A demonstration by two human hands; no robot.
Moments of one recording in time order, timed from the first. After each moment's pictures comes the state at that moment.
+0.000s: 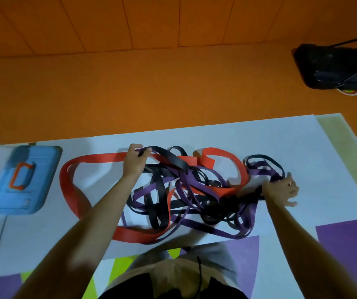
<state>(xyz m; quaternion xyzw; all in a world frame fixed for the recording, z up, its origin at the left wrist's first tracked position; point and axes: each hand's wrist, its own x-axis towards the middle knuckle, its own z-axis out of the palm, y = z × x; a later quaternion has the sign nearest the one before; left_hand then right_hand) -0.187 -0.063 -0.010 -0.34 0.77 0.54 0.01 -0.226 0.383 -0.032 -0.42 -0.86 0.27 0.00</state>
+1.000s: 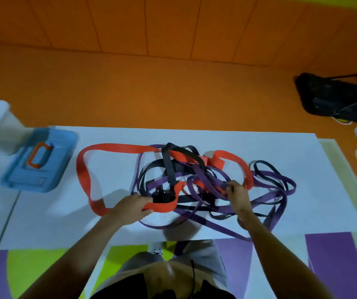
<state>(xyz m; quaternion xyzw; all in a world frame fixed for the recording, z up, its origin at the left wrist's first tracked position) -0.006 -0.091 -0.026 0.06 0.96 0.20 0.20 -0.151 0.274 -0.023 -0.02 -0.94 0.30 -0.16</state>
